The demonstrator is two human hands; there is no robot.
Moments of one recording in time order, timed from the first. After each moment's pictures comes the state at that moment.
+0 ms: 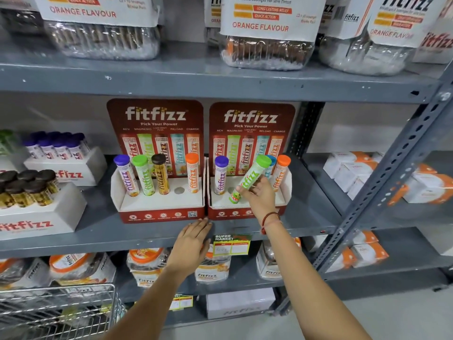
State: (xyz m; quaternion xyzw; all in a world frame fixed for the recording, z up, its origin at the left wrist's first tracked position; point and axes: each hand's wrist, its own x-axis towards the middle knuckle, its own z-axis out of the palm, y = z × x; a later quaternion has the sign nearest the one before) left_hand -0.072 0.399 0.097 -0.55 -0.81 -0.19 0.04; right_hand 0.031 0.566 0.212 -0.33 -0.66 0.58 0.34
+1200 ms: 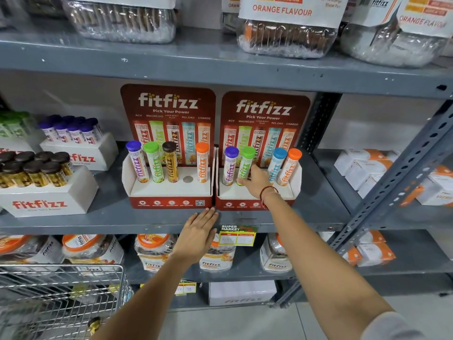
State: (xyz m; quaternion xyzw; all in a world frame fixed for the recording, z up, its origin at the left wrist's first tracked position) left_hand -0.070 0.398 0.100 -0.55 -0.82 -0.18 -0.01; right_hand -0.009 0.596 0.207 -0.35 -0.86 0.36 0.14
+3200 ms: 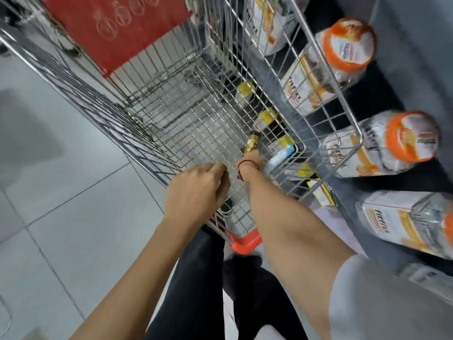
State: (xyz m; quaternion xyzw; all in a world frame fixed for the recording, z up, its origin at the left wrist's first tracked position) left_hand -0.007 0.024 -0.009 -0.01 -0.98 -0.19 -0.03; right_hand -0.116 0.131 -0.179 -0.32 -0.85 0.29 -0.31
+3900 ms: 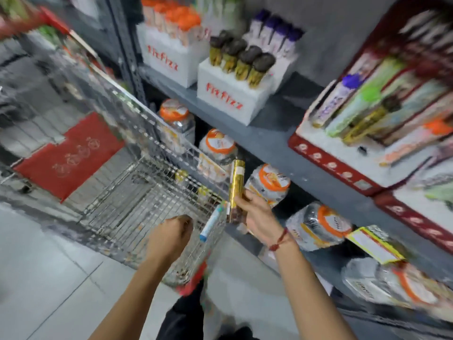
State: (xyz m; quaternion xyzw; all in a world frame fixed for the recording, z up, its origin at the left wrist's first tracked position) left_hand -0.040 0.076 0.028 -0.09 -0.96 -0.27 -0.06; right_hand -0.058 0.283 0.092 -0.15 -0.57 0.79 -0.19
